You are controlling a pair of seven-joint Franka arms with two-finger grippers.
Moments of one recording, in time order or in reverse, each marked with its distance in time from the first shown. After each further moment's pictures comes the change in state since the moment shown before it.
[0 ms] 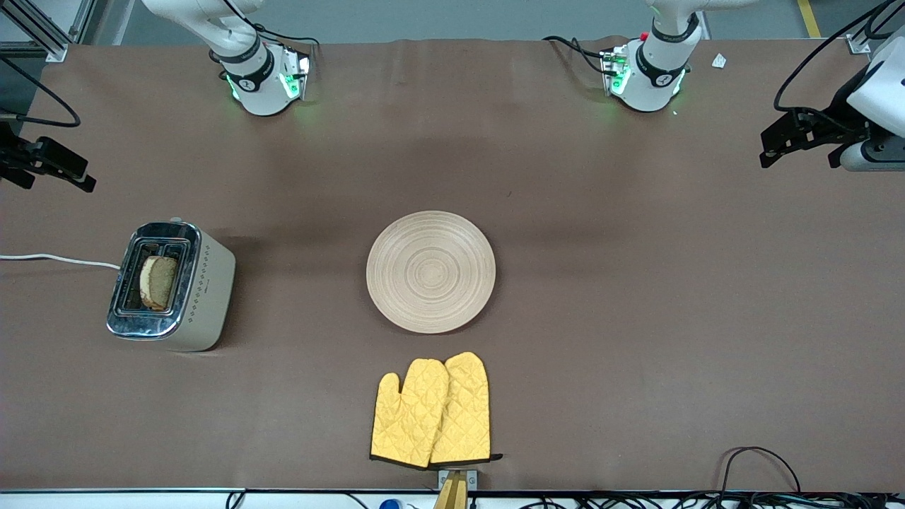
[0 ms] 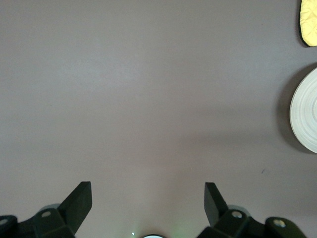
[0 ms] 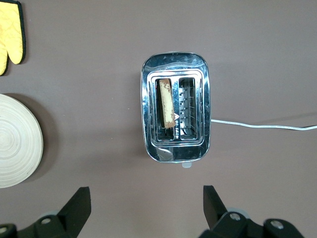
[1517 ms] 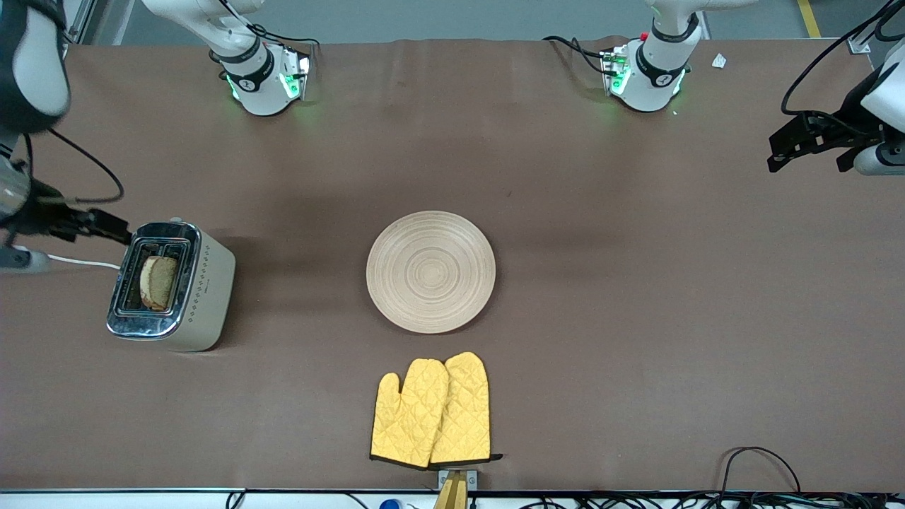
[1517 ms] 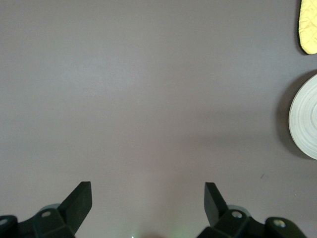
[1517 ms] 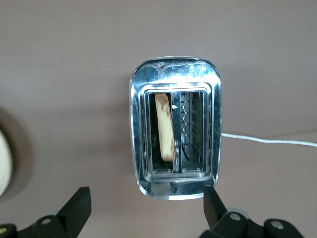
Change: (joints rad) left arm 0.005 0.025 0.005 0.040 0.000 -0.002 0.000; right arm -0.010 0.222 -0.001 -0.034 0.001 0.171 -0.025
